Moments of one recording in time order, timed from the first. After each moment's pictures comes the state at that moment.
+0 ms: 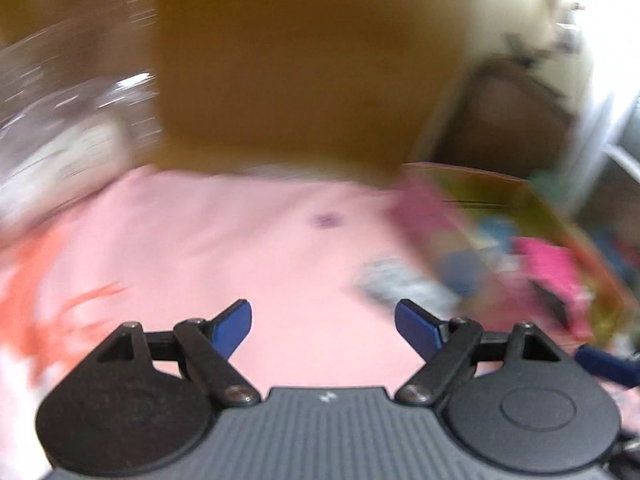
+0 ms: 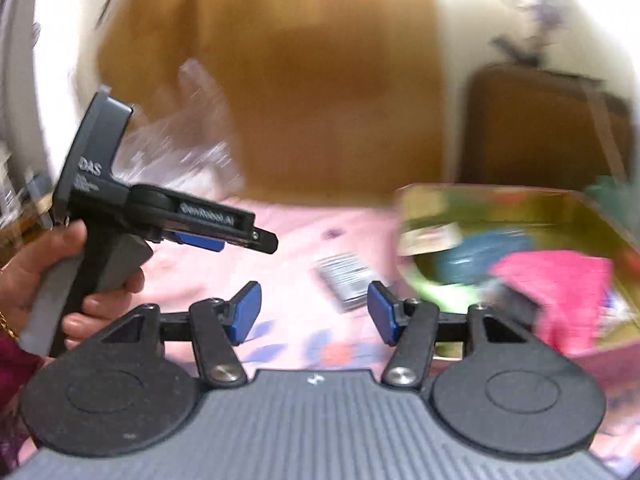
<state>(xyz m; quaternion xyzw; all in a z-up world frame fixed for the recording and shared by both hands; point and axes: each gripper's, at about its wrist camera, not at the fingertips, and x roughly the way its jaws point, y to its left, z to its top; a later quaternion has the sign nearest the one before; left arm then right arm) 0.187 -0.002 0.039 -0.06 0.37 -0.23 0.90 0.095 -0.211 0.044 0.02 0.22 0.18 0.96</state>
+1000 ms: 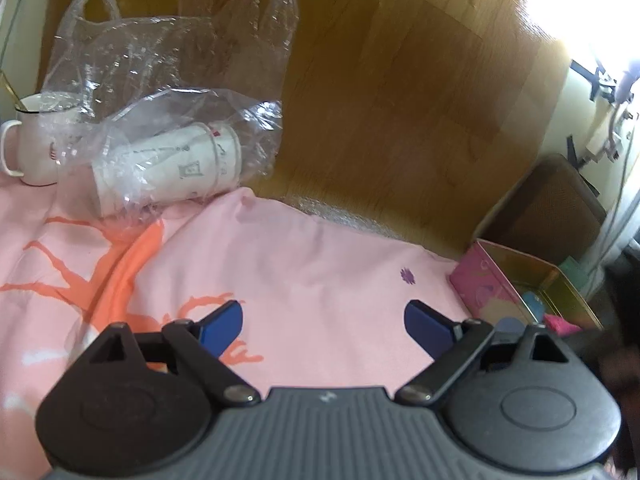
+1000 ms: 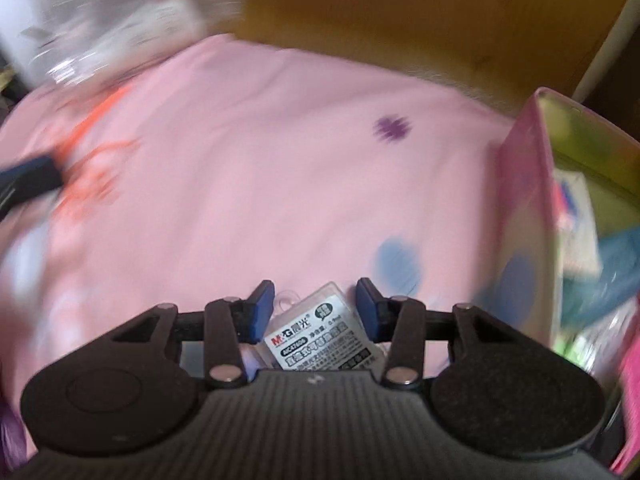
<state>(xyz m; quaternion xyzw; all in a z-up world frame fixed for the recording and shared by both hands) 0.184 0.125 0.024 -0.16 0.31 -0.12 0.93 0.254 -0.125 0.012 -0.08 0.49 0.21 0.84</state>
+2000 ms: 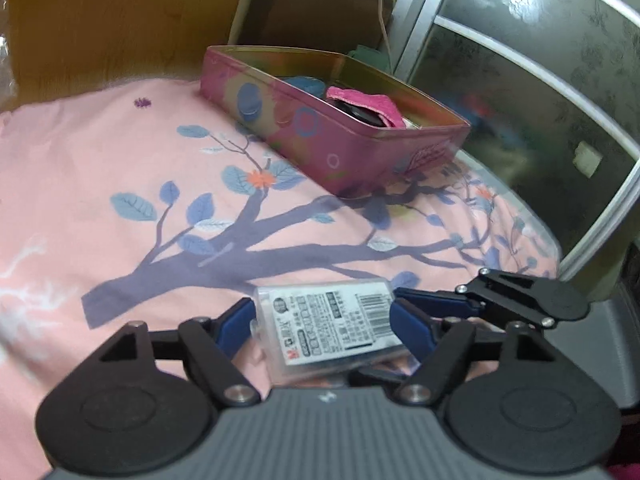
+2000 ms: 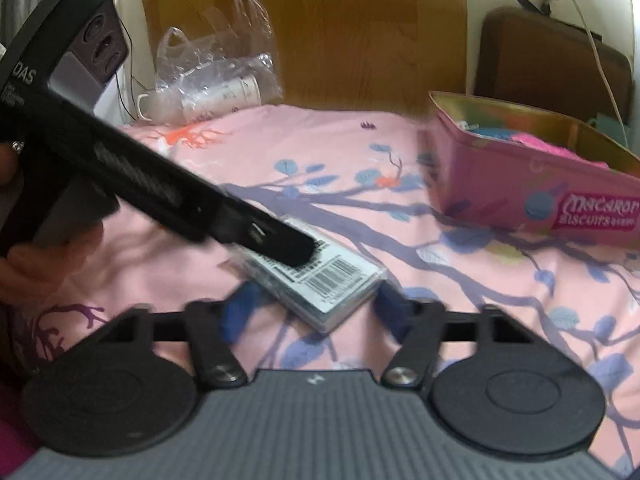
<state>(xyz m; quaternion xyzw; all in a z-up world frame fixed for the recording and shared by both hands) 0.053 0.003 -0.014 0.00 0.41 -0.39 0.82 -0.030 -0.192 -0.045 -0.01 0.25 0.18 0.95</state>
